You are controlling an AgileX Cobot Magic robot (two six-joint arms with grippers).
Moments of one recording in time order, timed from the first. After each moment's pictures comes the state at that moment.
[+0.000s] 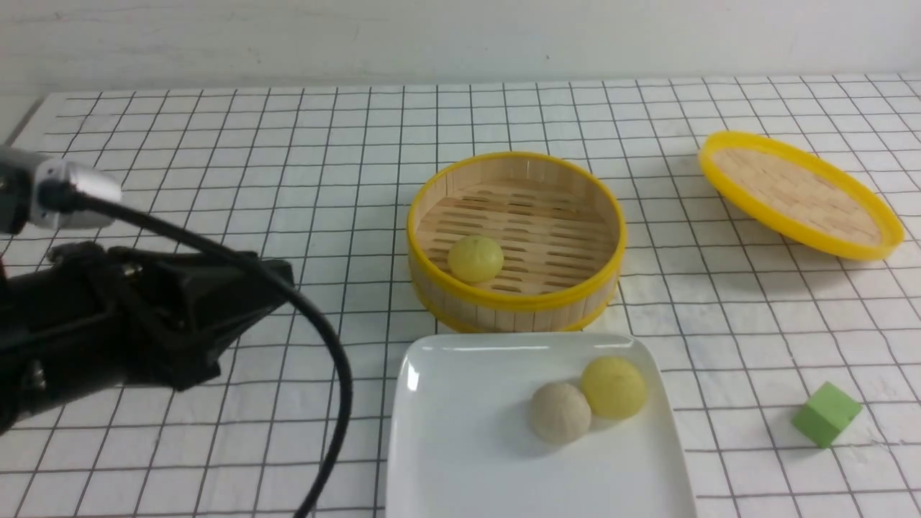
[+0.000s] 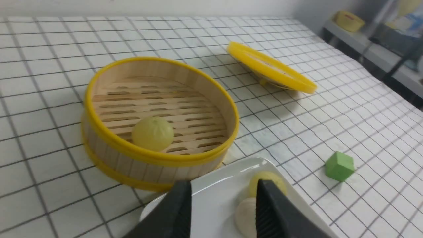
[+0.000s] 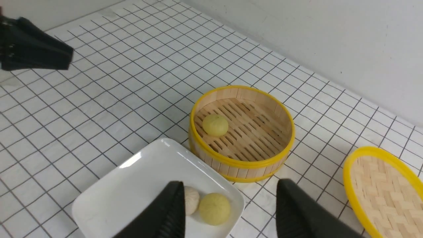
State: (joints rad) right arm 0.46 0.67 -1.31 0.21 1.13 -0.25; left arm 0.06 0.95 -0.58 -1.40 0.80 1.37
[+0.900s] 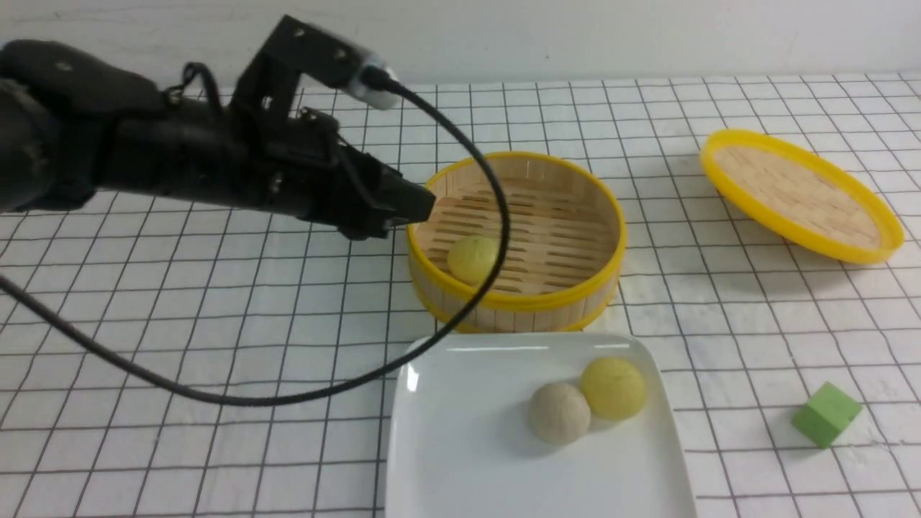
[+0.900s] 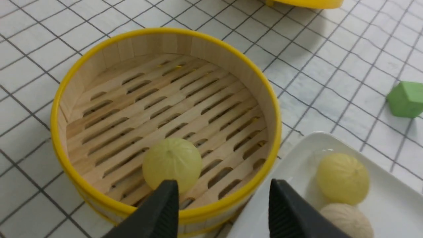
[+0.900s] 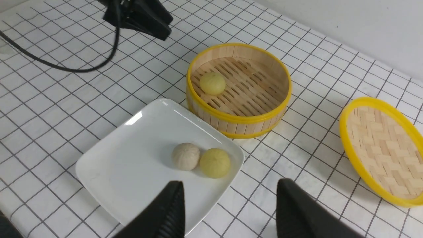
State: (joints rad) right arm 0.46 0.63 -1.31 0.16 1.26 -0.19; left arm -0.27 1.59 -1.16 -1.02 0.62 1.25
